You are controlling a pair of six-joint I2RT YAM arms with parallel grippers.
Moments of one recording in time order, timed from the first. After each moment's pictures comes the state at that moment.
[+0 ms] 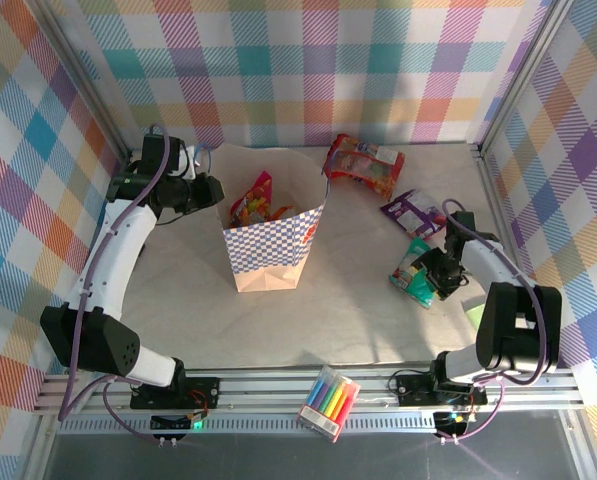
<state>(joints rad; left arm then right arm) -0.14 1.46 1.53 -0.95 0.27 -0.41 -0.10 1.44 0.82 -0.78 -0.17 0.80</state>
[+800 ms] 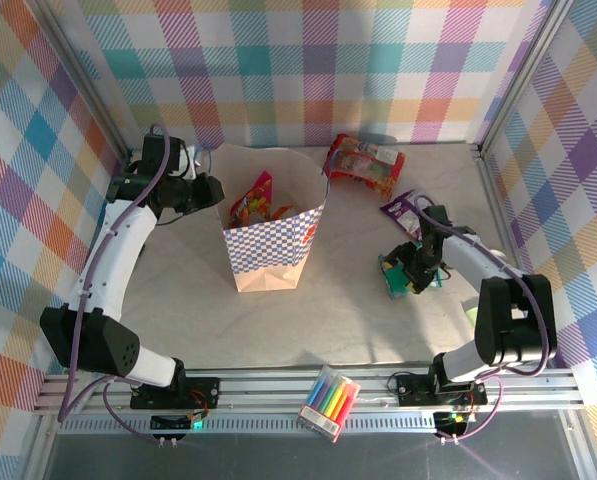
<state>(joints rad) -0.15 1.45 1.53 -0.95 0.27 -0.41 0.09 1.47 0.87 -0.74 -0.28 0.85</state>
